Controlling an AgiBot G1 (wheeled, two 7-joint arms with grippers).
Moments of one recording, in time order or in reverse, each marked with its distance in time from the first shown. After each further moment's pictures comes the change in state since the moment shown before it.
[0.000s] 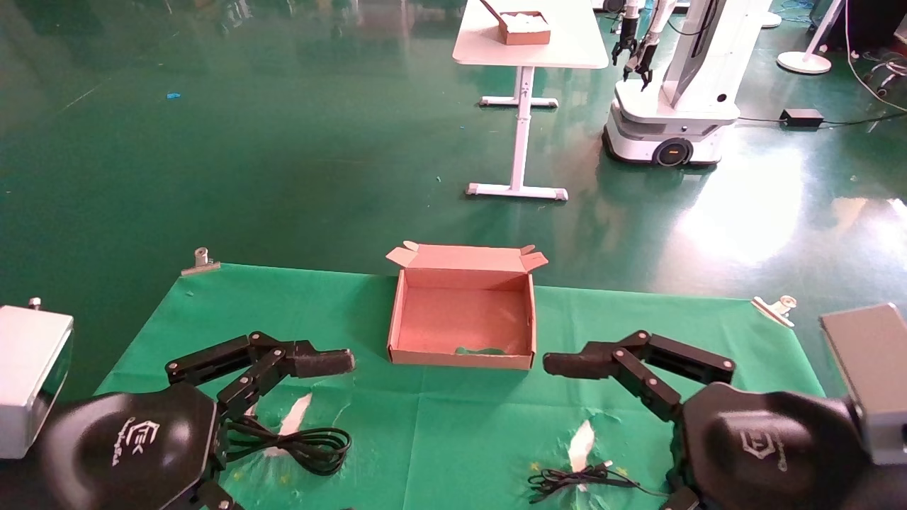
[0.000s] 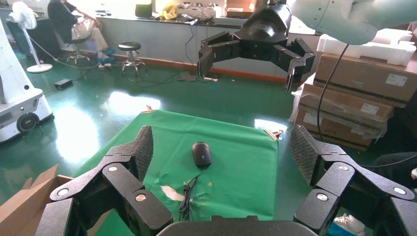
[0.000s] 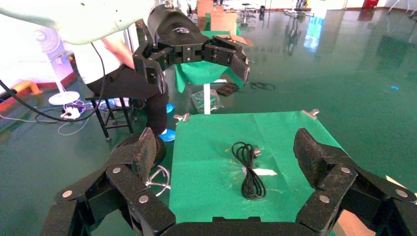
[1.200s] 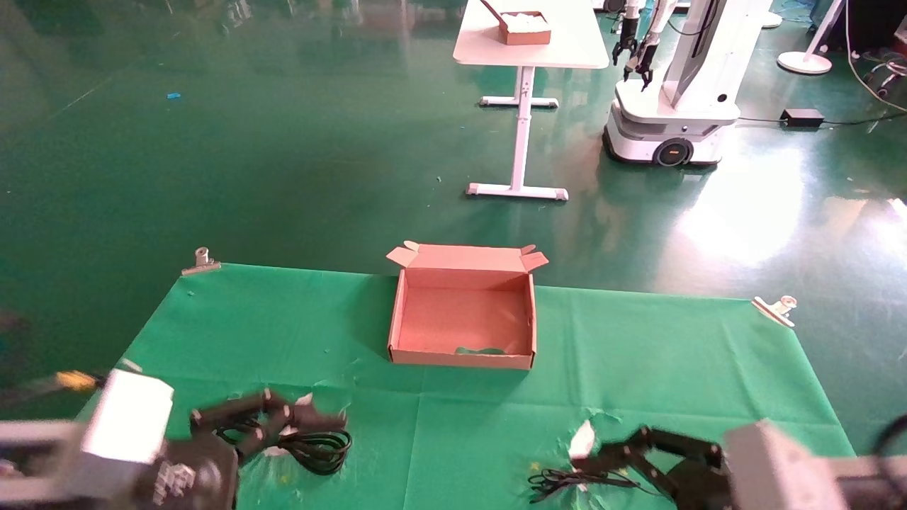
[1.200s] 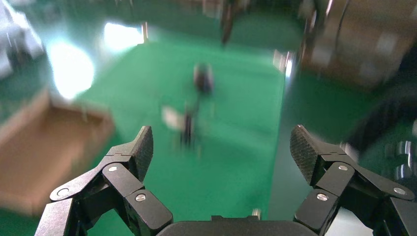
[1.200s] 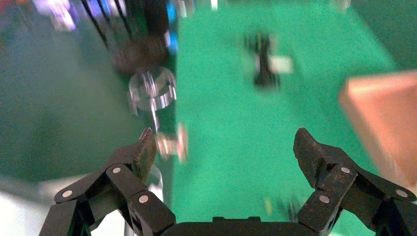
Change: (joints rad) left arm -0.074 -0.012 0.121 -0.026 0.331 -0.025 -0.028; right arm 0.069 0.048 -0.131 0.040 -0.340 -0.022 0.044
